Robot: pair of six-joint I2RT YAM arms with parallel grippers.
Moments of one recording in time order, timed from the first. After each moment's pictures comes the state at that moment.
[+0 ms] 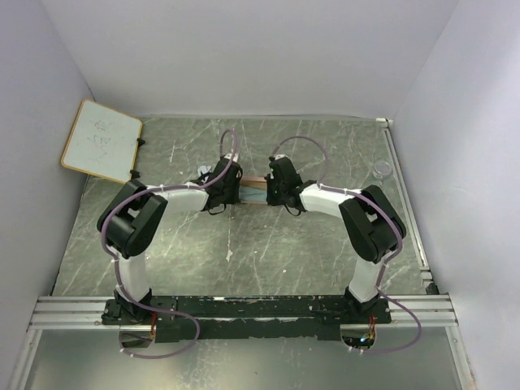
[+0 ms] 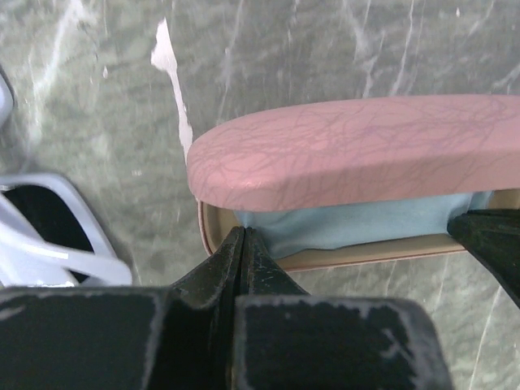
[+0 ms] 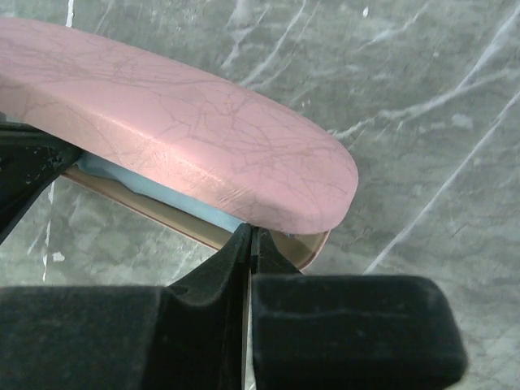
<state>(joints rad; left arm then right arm) -0.64 1.90 1.09 0.02 -0.18 -0.45 0.57 1.83 1.04 -0.03 0.05 0.36</state>
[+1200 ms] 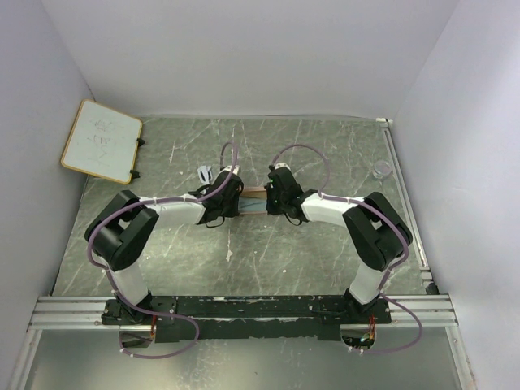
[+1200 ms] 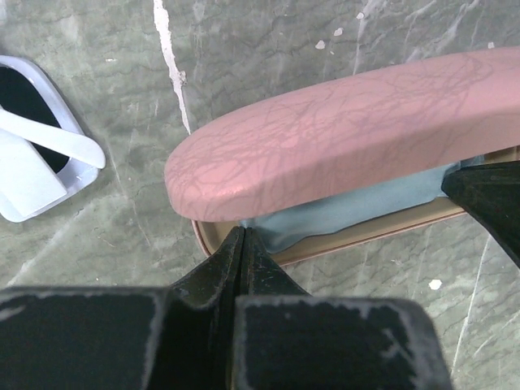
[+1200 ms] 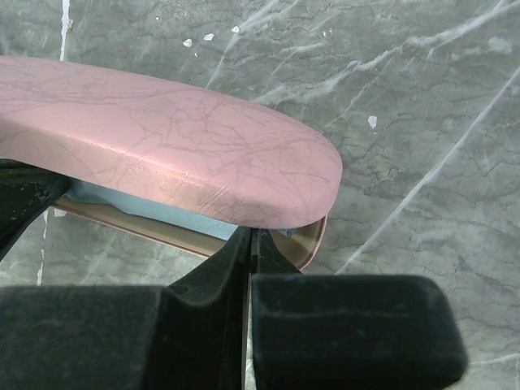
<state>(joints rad) -0.72 1.76 0.93 0.00 -0.22 -0.49 0.63 1.75 0.91 0.01 0.08 0.40</state>
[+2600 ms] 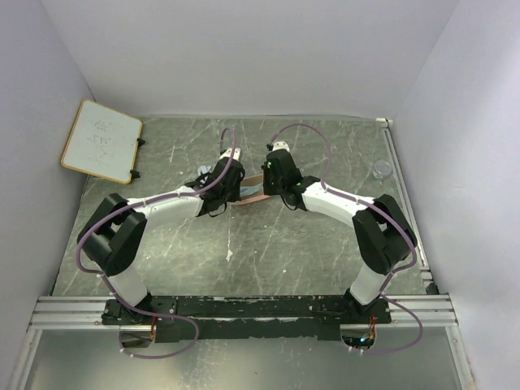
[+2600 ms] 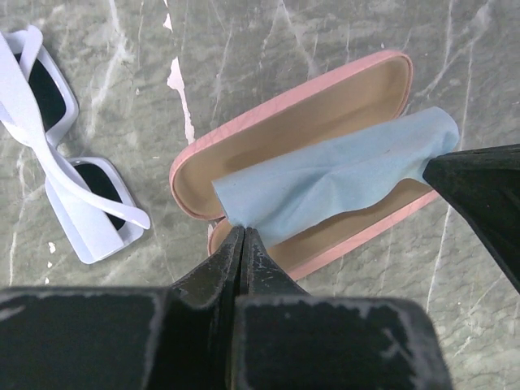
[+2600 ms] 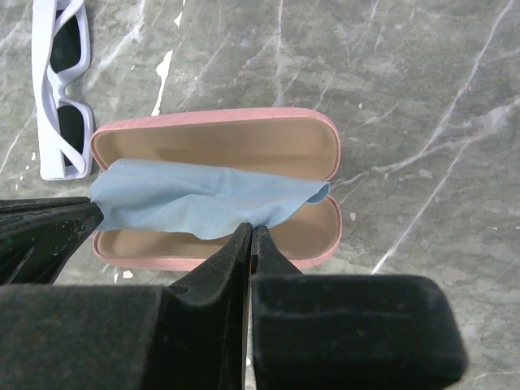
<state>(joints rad) -0.72 1.71 1.04 -0.05 -0.31 -0.43 0.63 1.71 1.07 -0.04 0.16 0.36</state>
